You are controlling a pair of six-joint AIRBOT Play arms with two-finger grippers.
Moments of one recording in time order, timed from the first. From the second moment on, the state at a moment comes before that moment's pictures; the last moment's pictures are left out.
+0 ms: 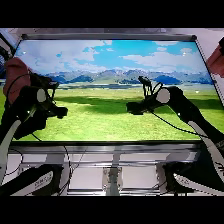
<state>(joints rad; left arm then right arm) -0.13 -1.15 0.96 1.72 -1.22 -1.61 0.43 -1.20 1.04 -1.21 1.08 1.76</state>
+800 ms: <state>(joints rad) 0.08 -1.27 0.98 2.36 -0.80 -1.61 0.43 -1.20 1.04 -1.21 0.99 1.76</state>
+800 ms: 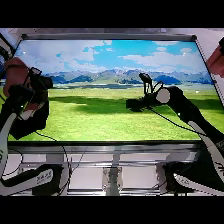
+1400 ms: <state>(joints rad) 0.11 -1.32 0.98 2.39 -0.86 -1.65 0.43 -1.20 1.04 -1.21 0.99 1.76</state>
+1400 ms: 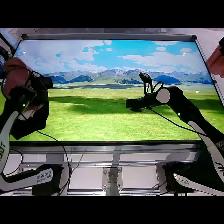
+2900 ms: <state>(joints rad) -0.30 -1.32 1.84 1.31 -1.62 -0.86 0.37 -1.07 1.19 -1.39 1.43 1.61</state>
